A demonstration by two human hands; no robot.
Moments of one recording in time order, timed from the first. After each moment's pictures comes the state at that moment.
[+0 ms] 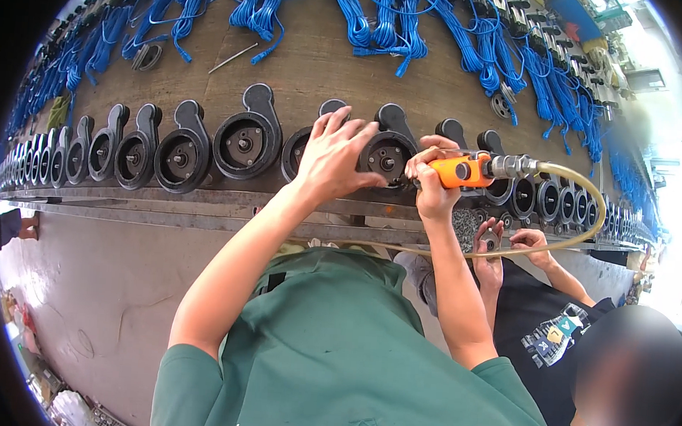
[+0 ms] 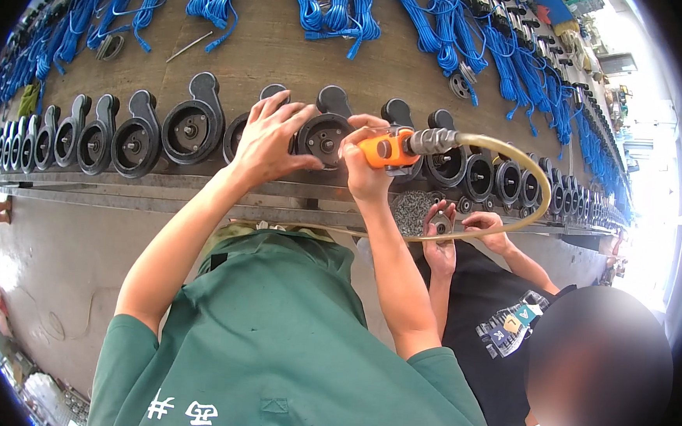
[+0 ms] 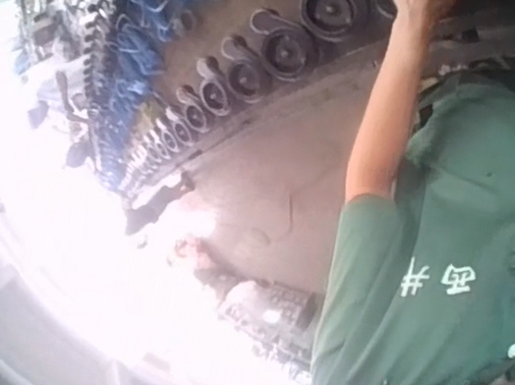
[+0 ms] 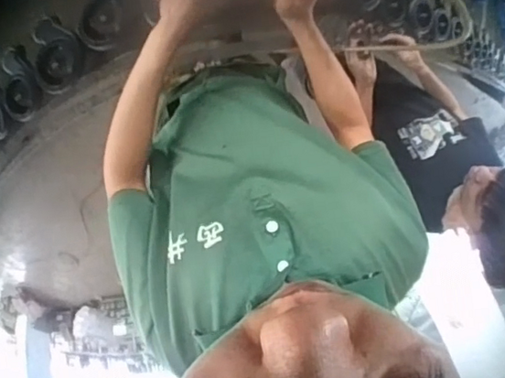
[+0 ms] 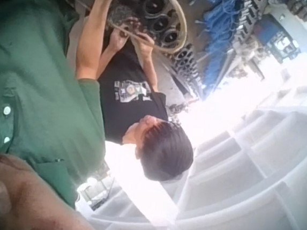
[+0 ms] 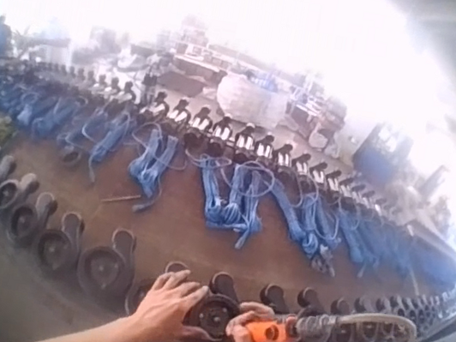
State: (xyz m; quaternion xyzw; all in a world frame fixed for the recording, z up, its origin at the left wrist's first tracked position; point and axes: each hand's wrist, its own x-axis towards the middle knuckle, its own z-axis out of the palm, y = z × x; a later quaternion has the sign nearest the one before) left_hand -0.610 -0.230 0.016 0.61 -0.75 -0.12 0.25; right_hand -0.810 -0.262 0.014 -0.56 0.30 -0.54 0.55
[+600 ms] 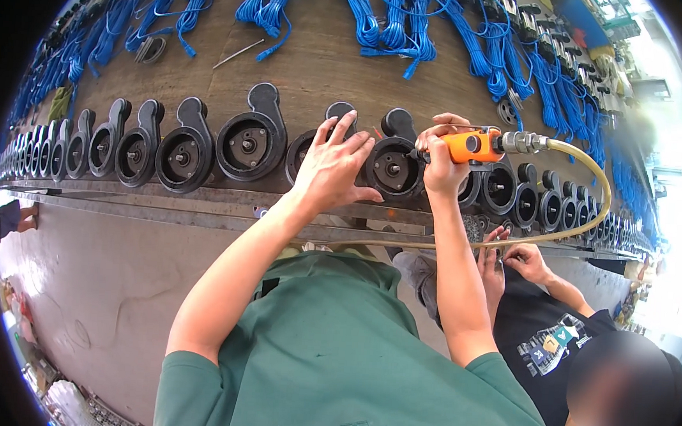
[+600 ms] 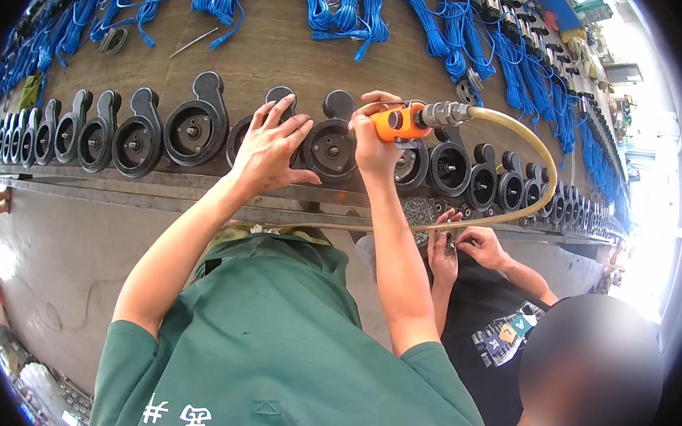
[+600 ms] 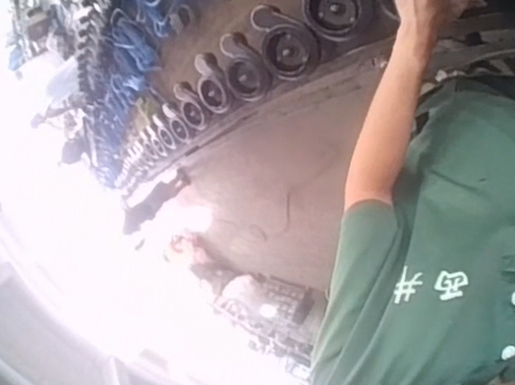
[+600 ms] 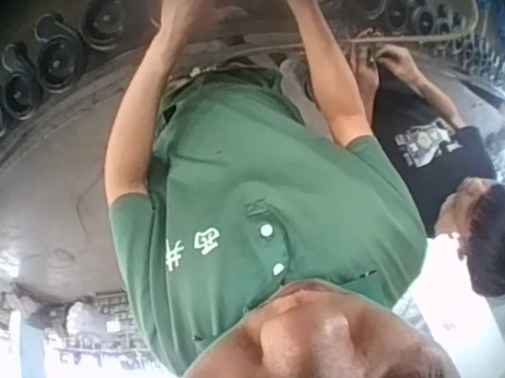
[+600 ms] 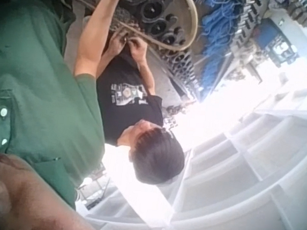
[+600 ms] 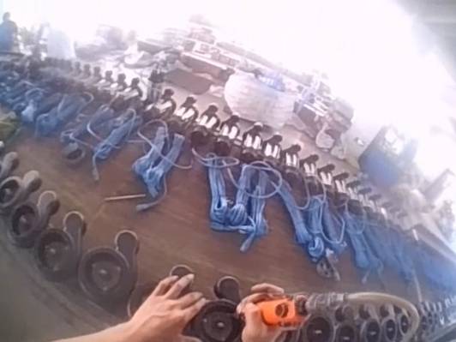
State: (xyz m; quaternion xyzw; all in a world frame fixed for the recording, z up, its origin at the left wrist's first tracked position) left_hand -0.598 -0.222 0.005 0.58 -0.78 -0.08 0.21; right_hand -0.786 -0.309 0.011 -0.54 0.29 -0.58 0.54
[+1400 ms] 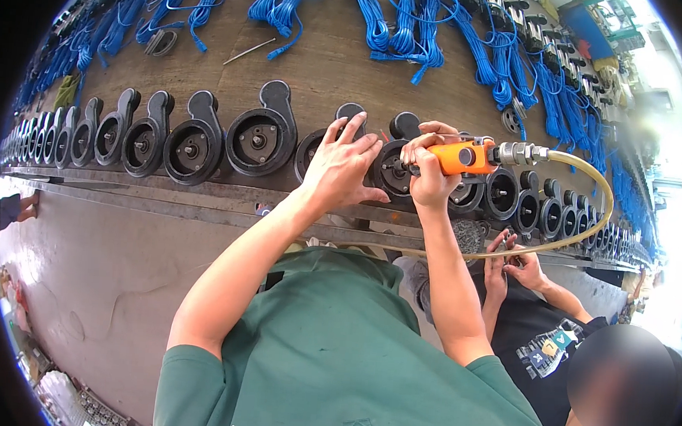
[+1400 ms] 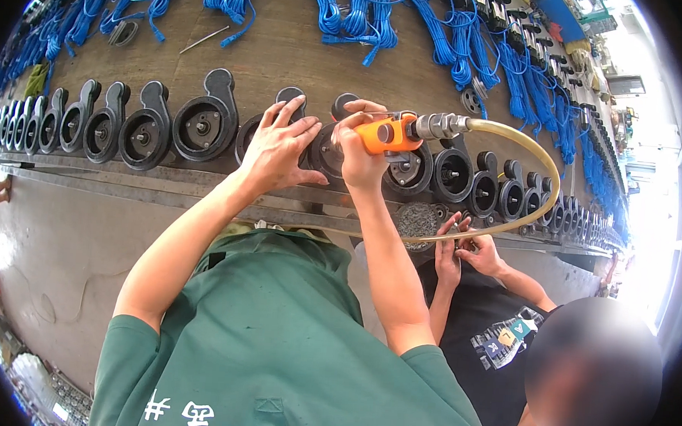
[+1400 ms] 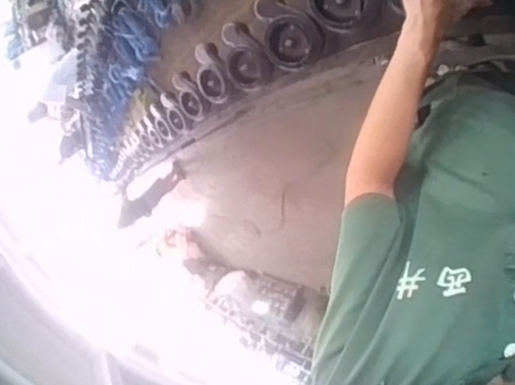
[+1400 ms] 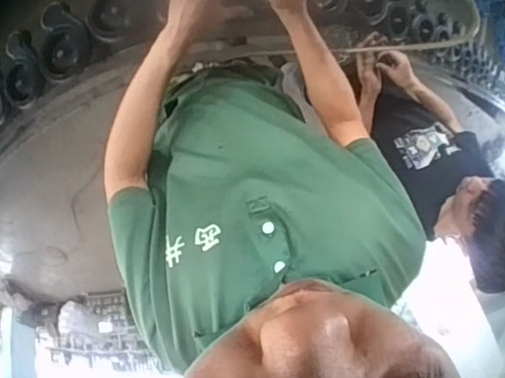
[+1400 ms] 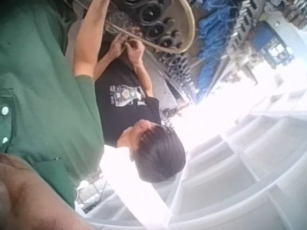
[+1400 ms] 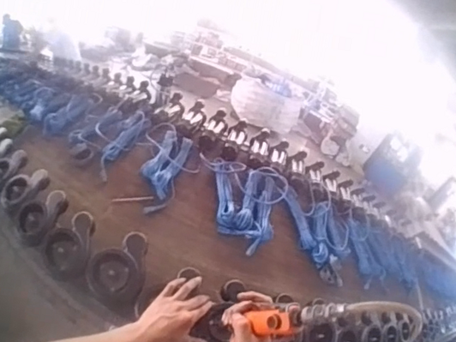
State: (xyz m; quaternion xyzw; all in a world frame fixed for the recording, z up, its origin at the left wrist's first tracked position) left_hand -0.596 -0.220 0.004 0.57 -0.78 -0.07 0.23; right_hand -0.760 -0.277 0.025 -0.54 0.27 -0.56 0.57
